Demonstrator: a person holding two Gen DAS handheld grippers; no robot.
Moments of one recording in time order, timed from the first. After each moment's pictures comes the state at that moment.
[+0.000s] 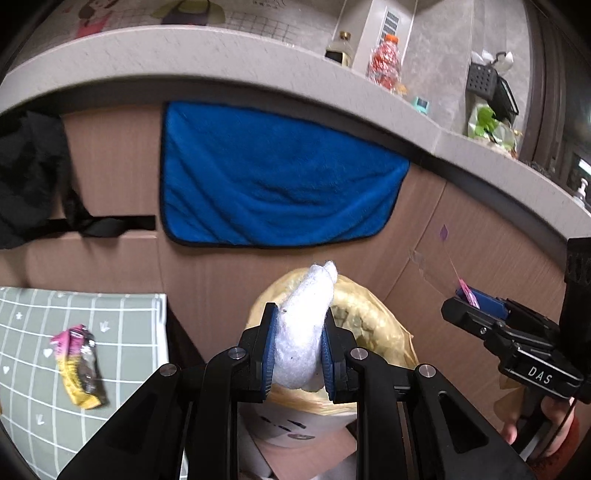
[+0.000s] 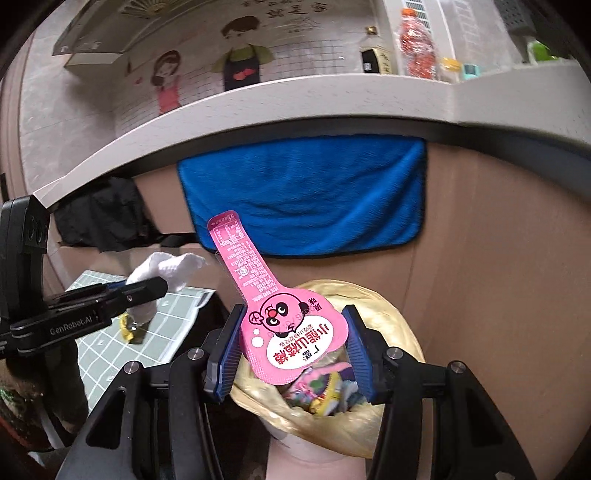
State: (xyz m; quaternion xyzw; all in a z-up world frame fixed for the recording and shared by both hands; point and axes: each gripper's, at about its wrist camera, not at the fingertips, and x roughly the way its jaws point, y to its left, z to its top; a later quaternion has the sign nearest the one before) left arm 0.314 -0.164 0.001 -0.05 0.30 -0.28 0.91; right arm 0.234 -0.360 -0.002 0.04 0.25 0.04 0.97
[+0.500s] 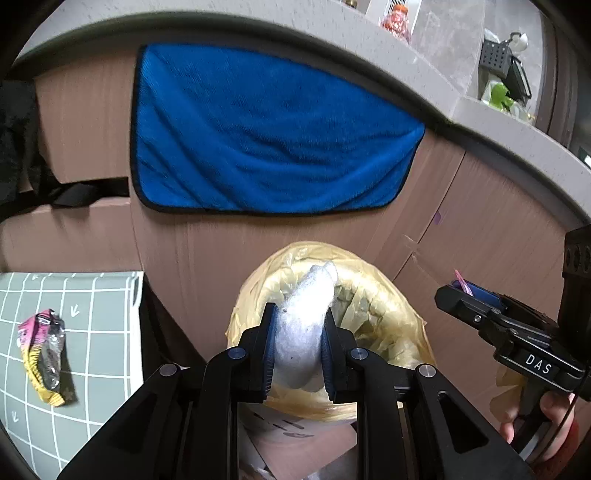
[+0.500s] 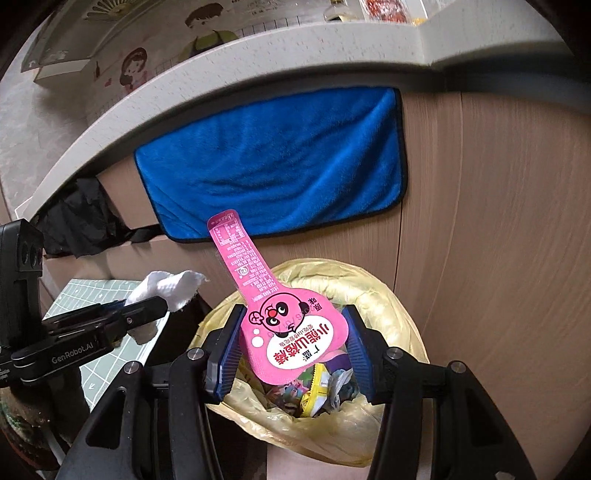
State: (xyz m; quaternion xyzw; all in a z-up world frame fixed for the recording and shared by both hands) left arm 0.340 -0.191 -0.038 -0.04 0.34 -0.28 0.90; right arm 0.267 -0.387 -0.038 0.08 0.28 0.02 0.96
